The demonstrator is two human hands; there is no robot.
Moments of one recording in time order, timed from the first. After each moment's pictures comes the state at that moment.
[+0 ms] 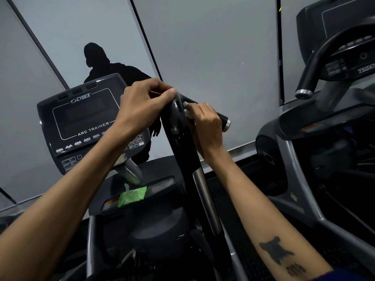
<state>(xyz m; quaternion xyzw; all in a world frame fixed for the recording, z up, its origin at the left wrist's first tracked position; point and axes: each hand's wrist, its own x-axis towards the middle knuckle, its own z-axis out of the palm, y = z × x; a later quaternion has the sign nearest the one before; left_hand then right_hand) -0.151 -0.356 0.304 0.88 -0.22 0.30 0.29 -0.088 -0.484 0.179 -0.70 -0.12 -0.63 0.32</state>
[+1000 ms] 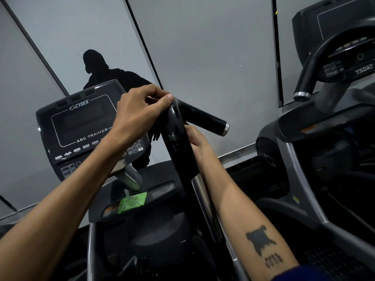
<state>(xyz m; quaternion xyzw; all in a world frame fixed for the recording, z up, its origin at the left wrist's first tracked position) -0.148 -0.354 0.305 0.88 -0.23 0.30 0.28 -0.063 -0.455 0.188 -0.31 -0.01 0.14 0.94</state>
